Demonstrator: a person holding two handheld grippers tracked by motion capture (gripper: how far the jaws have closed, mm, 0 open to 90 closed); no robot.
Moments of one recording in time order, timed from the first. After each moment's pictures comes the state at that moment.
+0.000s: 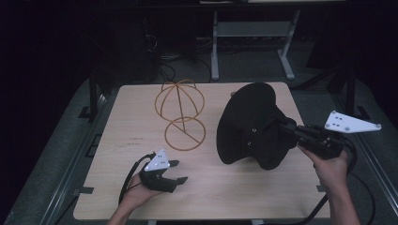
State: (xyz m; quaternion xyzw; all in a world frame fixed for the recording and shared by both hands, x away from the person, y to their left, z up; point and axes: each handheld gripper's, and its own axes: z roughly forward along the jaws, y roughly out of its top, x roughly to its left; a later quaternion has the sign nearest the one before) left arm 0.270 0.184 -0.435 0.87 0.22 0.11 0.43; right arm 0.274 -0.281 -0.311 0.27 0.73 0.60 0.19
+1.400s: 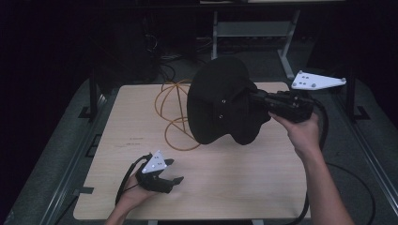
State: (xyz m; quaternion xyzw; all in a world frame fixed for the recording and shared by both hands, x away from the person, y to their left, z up) left arm 0.269 0.194 -0.439 0.87 0.23 0.13 0.41; right arm 0.331 -0.212 -0.248 0.24 0.74 0.61 0.17
